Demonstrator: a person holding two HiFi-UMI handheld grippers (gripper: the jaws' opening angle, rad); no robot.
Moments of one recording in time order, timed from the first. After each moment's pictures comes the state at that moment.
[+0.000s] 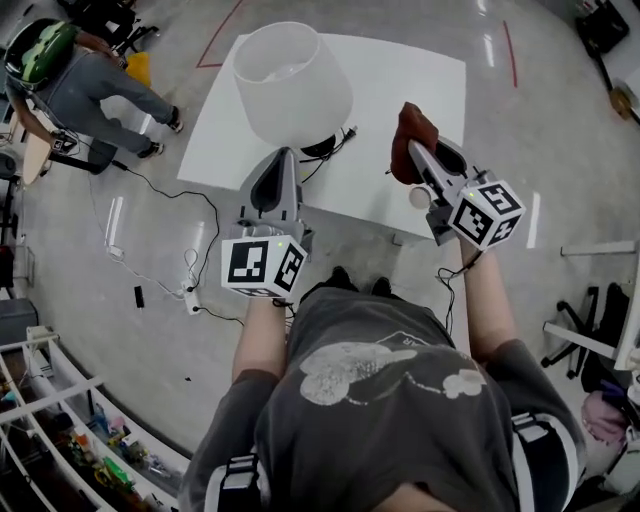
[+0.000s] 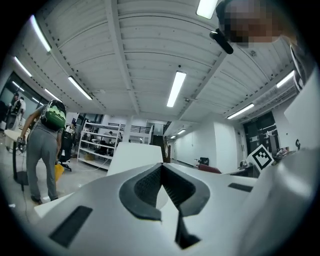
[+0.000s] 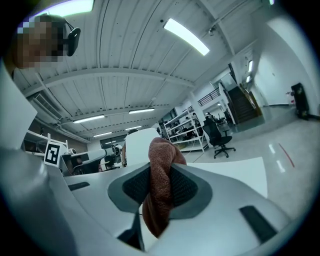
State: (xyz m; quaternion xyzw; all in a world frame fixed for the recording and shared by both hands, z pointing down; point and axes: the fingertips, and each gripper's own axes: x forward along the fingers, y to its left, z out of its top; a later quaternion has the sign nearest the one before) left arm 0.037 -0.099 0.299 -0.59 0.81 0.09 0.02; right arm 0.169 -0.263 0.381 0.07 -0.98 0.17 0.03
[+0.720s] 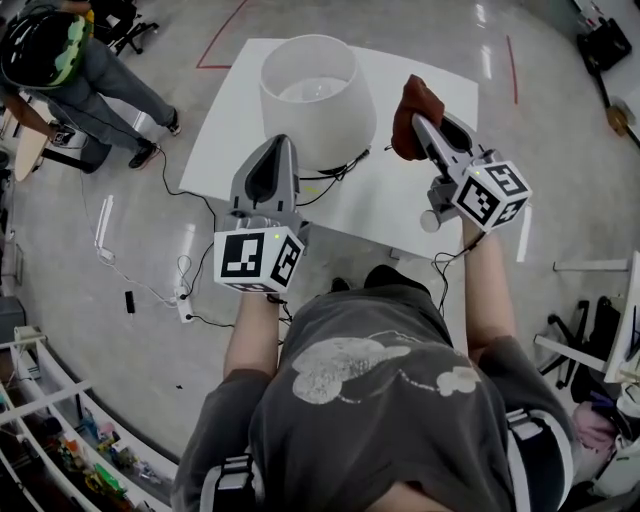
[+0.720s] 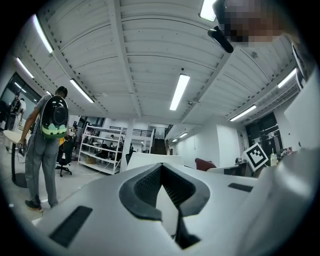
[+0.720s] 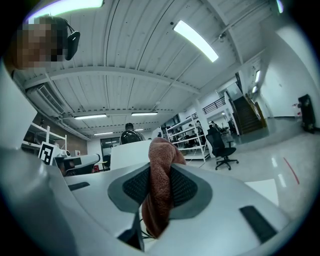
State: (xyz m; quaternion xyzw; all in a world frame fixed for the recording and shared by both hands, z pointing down) left arm -0.032 -0.118 0.280 -0.58 0.81 0.10 0.04; right arm 0.085 -0.307 0.340 0.07 -0.99 0.13 0.01
